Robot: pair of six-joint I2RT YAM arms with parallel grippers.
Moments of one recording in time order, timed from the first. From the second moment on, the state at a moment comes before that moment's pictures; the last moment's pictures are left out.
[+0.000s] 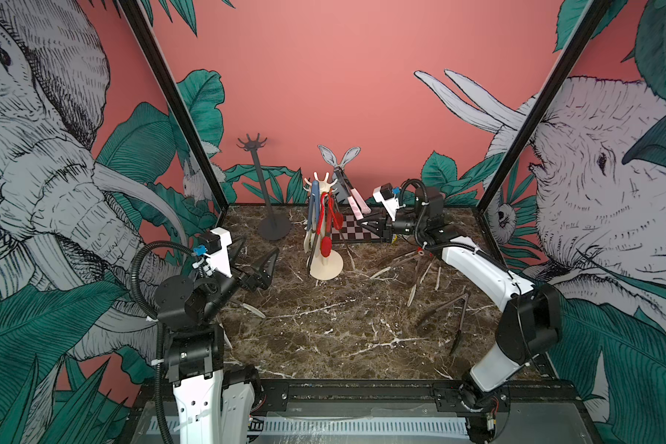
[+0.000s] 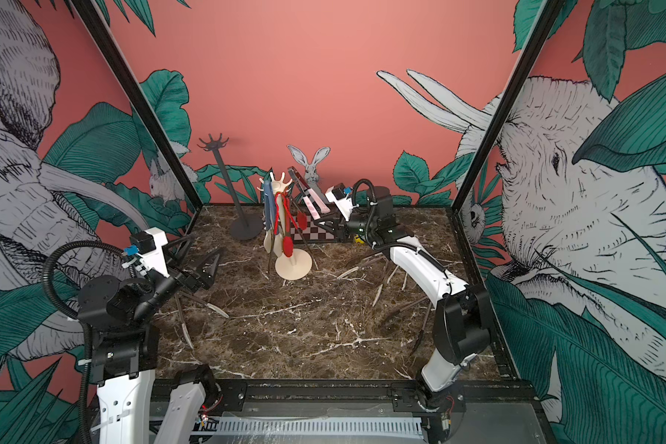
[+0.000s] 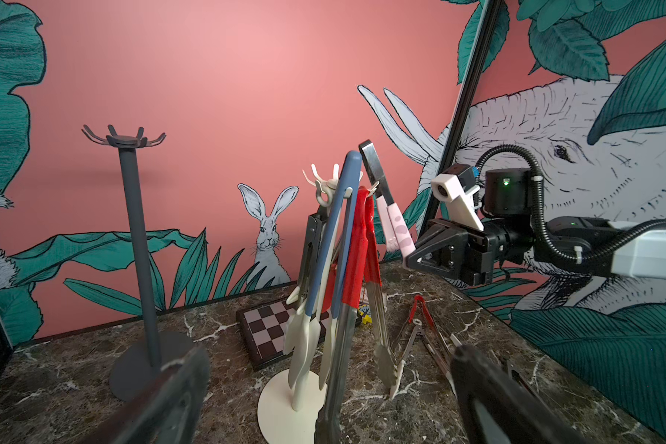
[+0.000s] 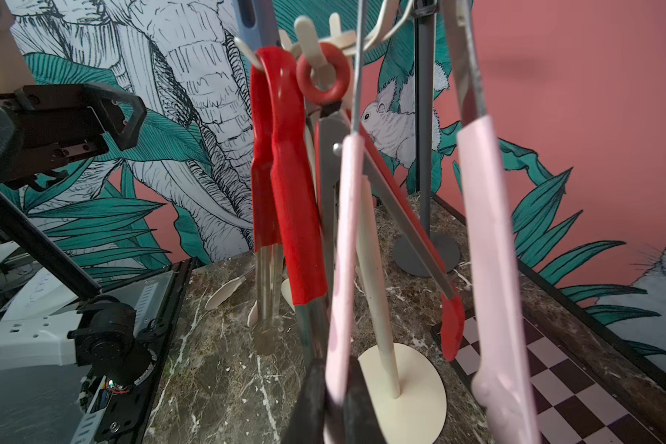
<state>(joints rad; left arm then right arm) 0.20 0.56 0.88 -0.22 0.77 -0.21 0.42 1.66 1.41 -0.01 -0.96 -0.06</state>
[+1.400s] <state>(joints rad) 0.20 0.56 0.87 -0.22 0.77 -0.21 0.43 1.73 1.47 -0.03 -1.03 -0.01</state>
